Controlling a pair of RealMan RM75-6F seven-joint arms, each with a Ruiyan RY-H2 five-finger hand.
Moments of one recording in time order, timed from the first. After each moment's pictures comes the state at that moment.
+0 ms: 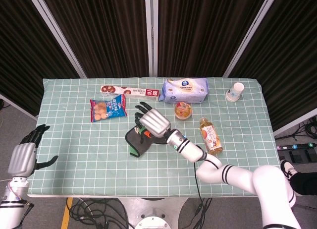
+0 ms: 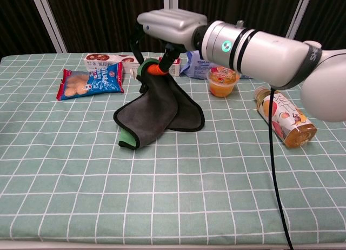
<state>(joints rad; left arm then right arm) -0.15 -1.17 -0.13 -1.76 1.37 1.37 -0.01 1.08 -1.75 0.25 -1.11 -1.45 0.85 -0.01</state>
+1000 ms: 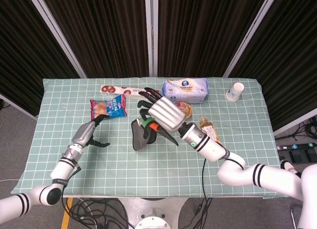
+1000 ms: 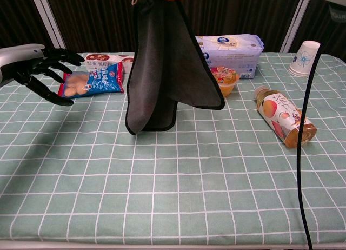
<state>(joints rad) -0.56 -1.45 -0.24 -1.47 1.12 0.84 -0.20 1.03 -1.39 0.32 -1.53 -1.48 0.93 0.01</state>
